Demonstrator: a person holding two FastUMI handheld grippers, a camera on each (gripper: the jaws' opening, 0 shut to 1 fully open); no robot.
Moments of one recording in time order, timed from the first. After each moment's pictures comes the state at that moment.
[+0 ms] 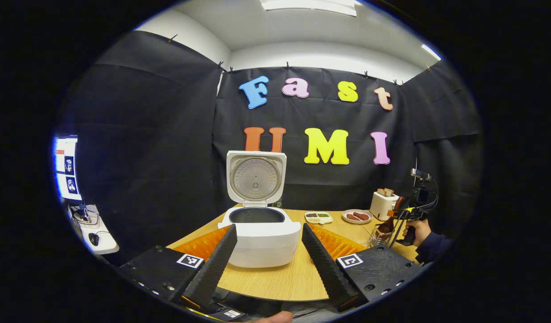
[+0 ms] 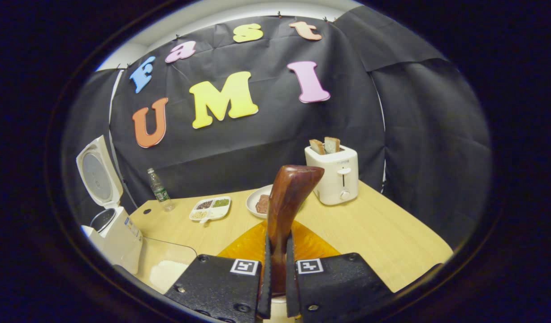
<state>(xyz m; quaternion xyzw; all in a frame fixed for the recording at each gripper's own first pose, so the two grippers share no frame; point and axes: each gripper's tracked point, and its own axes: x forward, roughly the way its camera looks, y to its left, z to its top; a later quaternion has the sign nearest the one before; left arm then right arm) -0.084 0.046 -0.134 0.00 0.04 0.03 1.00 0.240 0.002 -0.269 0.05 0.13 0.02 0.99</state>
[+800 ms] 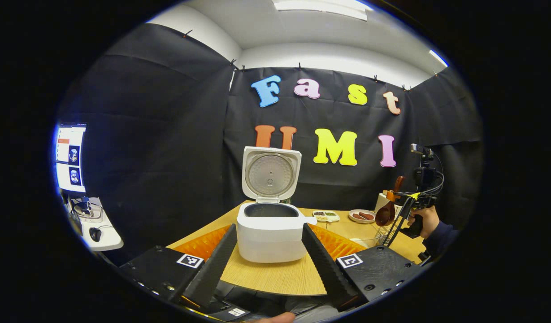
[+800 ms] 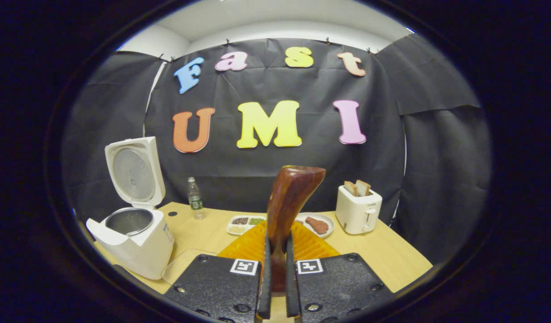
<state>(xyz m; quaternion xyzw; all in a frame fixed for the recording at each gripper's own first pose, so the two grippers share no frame) -0.102 0.094 -0.142 -0.02 0.04 0.05 1.00 0.177 0.127 -0.190 -0.02 0.05 0.09 0.99</state>
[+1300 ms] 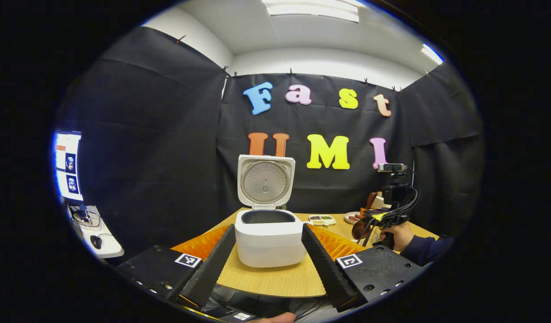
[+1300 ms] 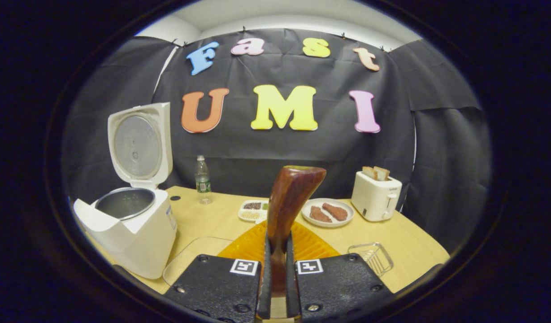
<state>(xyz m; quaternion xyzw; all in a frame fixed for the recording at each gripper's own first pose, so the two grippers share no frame) -0.107 0.087 -0.133 0.00 0.02 0.02 1.00 0.199 0.189 -0.282 -0.05 0.09 0.08 0.99</state>
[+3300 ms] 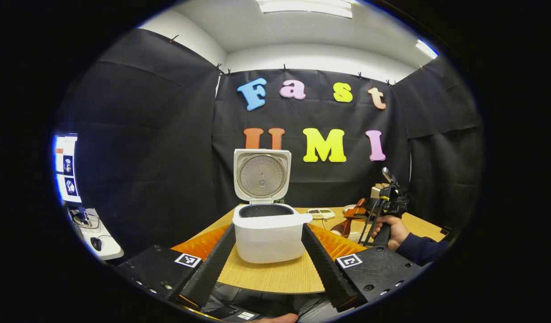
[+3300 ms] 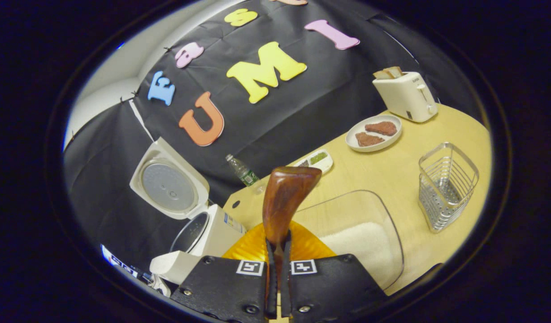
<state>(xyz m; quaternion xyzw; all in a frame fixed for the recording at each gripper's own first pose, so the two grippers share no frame) -0.110 0.083 -0.147 0.01 0.03 0.01 1.00 0.183 0.223 -0.304 0.27 0.22 0.20 0.92</state>
